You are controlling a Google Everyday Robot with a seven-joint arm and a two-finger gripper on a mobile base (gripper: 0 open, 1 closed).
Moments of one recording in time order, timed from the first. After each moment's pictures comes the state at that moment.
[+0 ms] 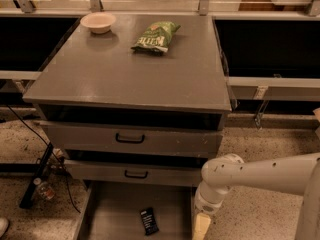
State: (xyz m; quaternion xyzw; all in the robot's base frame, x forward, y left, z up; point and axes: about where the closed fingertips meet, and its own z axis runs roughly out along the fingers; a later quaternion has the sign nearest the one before) arm 0.403 -0.141 0.412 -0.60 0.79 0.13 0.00
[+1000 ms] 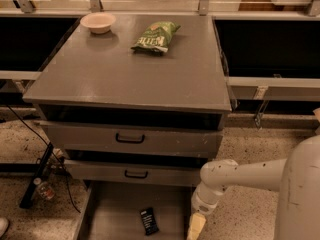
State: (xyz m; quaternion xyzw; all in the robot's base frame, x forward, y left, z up) arm 0.415 -0.135 0.358 -0.57 0.80 0.17 0.00
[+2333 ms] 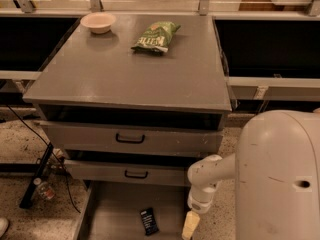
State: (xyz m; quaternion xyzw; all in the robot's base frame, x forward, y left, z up) arm 0.415 -0.147 0.348 -0.48 0.87 0.09 -0.08
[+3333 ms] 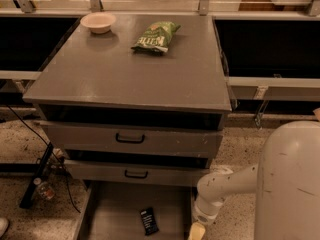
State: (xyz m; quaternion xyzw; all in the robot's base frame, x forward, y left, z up) arm 0.389 -0.148 0.335 -0.52 0.85 0.12 -0.03
